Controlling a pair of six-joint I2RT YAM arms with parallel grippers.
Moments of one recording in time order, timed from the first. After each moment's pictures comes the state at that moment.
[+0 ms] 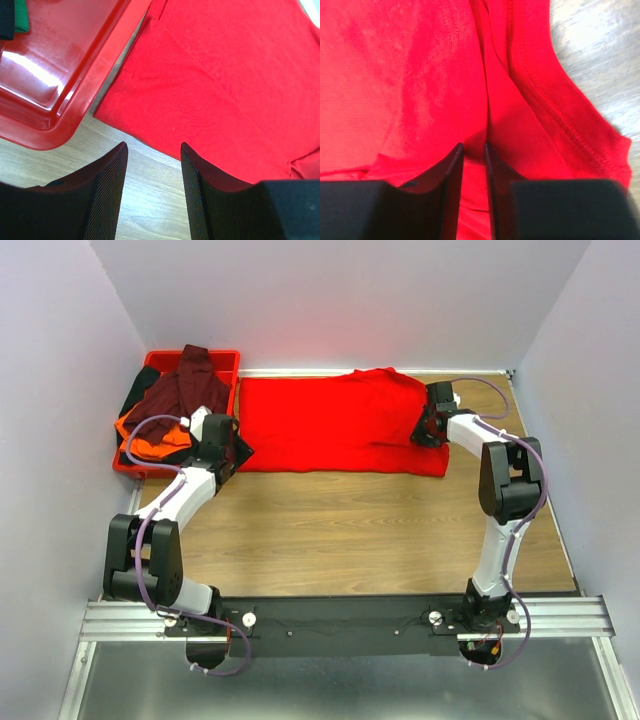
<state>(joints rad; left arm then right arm) -0.15 1.44 0.88 -0.12 -0.17 -0.81 0.15 2.04 1.44 -0.33 0.08 0.57</state>
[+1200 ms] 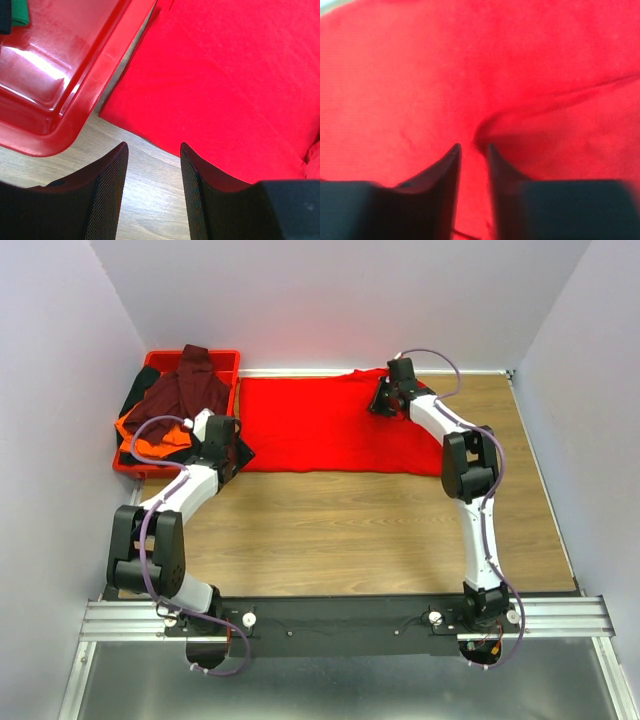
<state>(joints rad) -0.15 1.49 0.88 -0.12 -0.17 -0.79 0.27 2.42 2.01 -0.31 -0.07 0.52</state>
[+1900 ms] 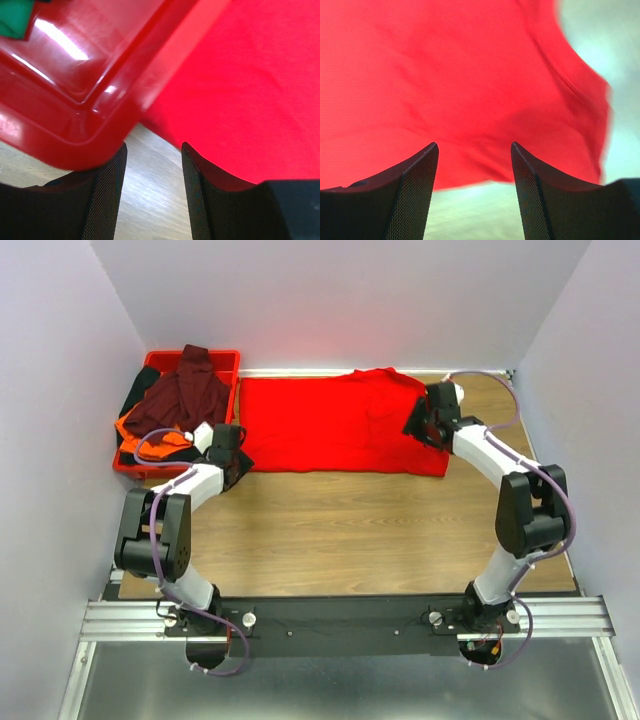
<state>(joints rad) -0.15 1.58 0.86 -0.13 -0.26 -0.88 0.24 1.77 1.30 -0.29 0.17 0.57</state>
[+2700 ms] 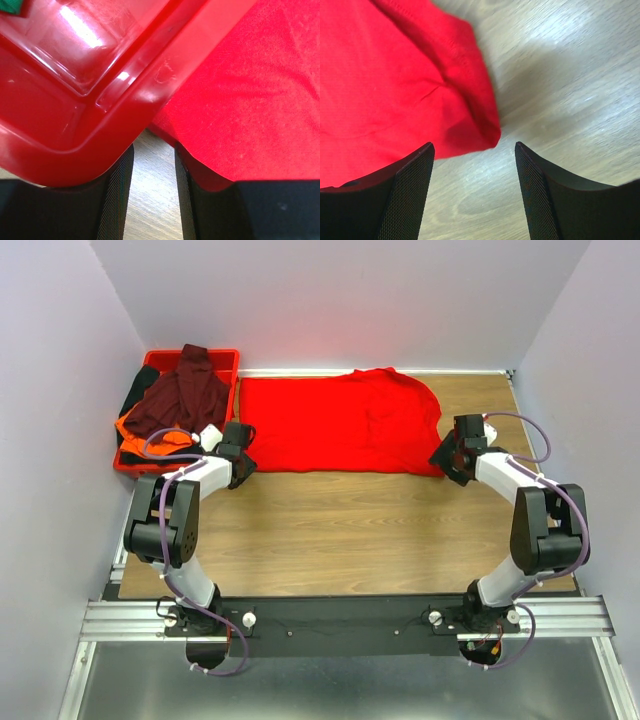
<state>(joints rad) -0.18 1.70 0.94 -0.20 -0.33 -0.94 0.07 1.61 0.95 -0.28 0.17 0.67</state>
